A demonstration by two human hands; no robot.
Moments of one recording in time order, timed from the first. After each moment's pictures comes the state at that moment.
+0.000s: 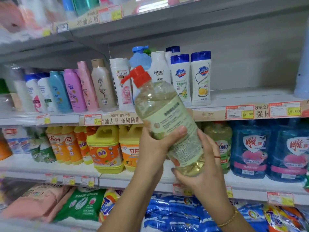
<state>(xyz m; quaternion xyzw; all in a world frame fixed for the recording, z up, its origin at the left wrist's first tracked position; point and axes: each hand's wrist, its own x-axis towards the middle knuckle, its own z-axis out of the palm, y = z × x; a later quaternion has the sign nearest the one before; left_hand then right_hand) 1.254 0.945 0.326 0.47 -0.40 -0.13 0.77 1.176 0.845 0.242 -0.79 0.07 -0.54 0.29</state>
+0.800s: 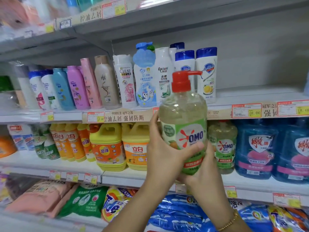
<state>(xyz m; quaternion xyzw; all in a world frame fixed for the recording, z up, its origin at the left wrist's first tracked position) 1.239 0.942 0.312 0.63 -0.39 0.07 0.67 1.188 0.846 0.238 -0.76 0.15 -0.40 0.50</state>
